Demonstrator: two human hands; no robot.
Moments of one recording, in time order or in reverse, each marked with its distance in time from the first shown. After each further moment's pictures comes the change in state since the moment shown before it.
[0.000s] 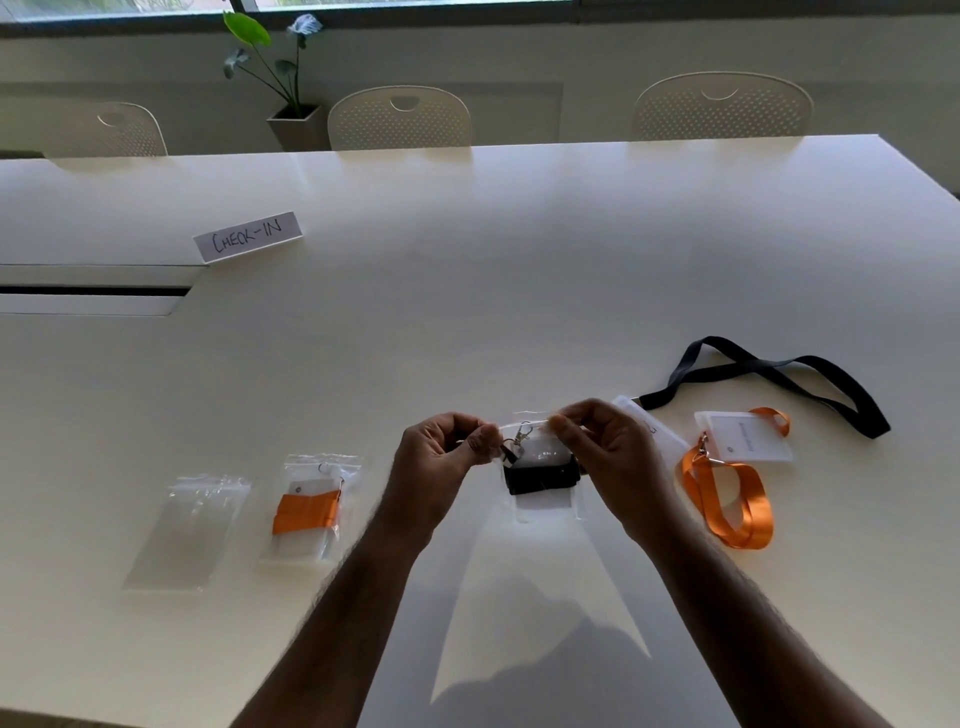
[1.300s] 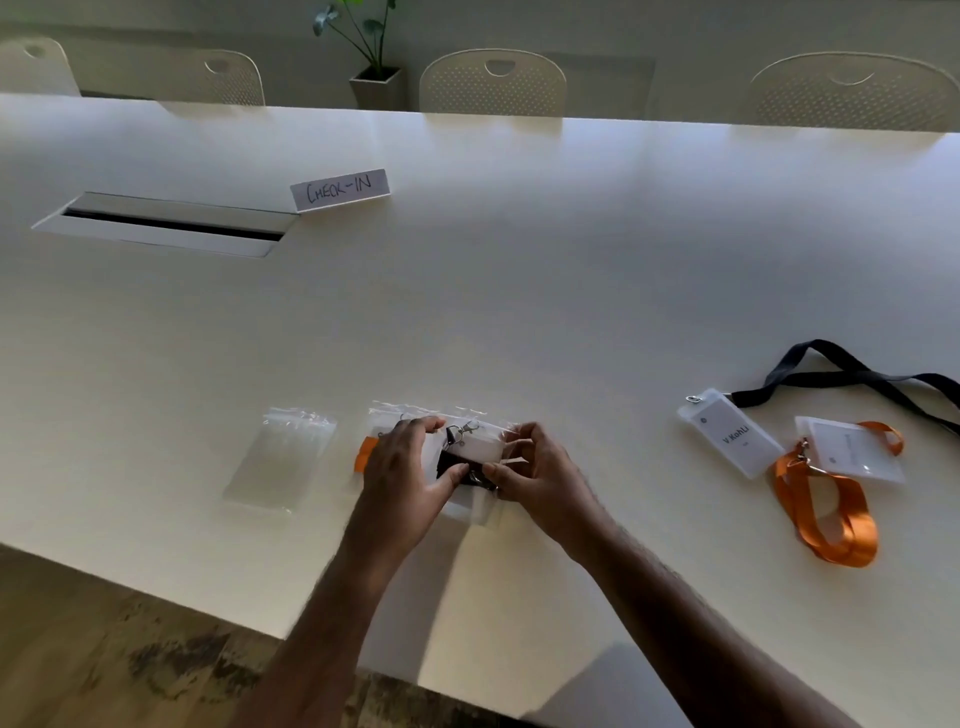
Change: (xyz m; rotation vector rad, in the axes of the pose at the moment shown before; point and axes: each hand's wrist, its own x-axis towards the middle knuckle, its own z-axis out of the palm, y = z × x) left_hand -0.055 -0.049 -0.115 0.914 0.245 0.207; right_hand -0.024 0.036 0.137 0.020 -0.316 0.305
